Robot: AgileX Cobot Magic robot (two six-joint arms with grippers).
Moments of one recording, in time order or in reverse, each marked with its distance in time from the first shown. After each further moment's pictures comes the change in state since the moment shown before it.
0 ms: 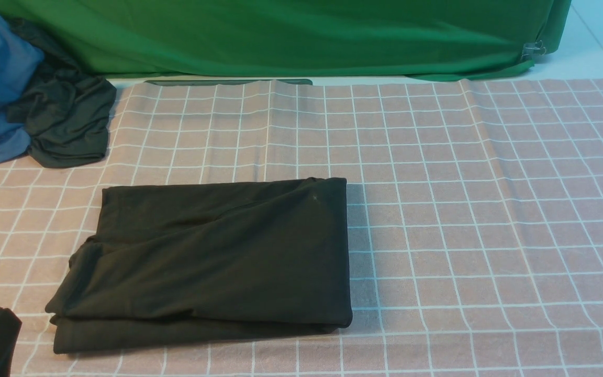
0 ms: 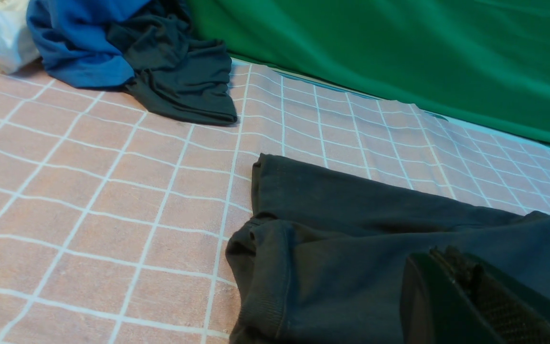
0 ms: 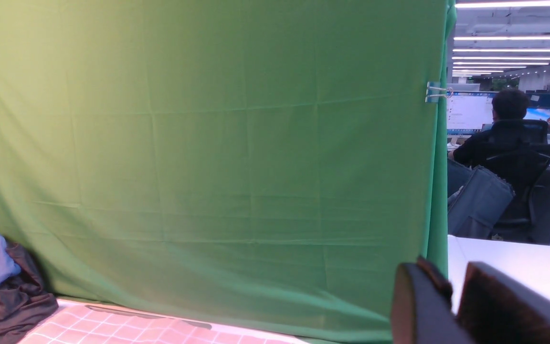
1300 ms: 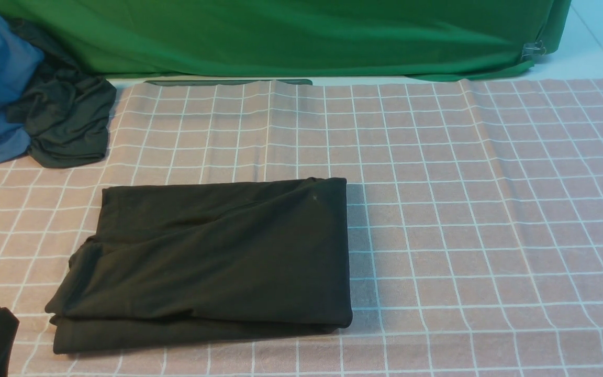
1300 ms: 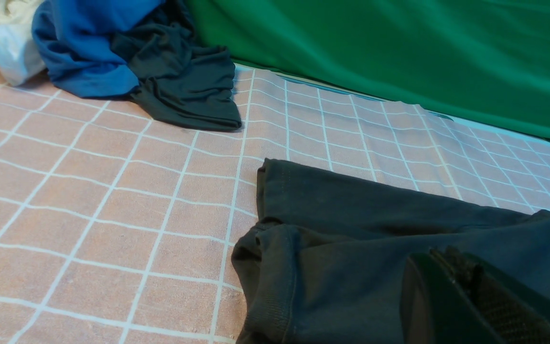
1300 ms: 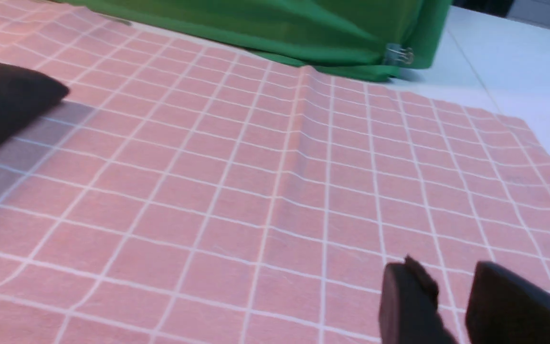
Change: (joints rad) right arm -0.355 -0.022 0.809 0.245 -0.382 -0.314; left arm 0.000 0.000 0.000 0.018 -0.005 -0.001
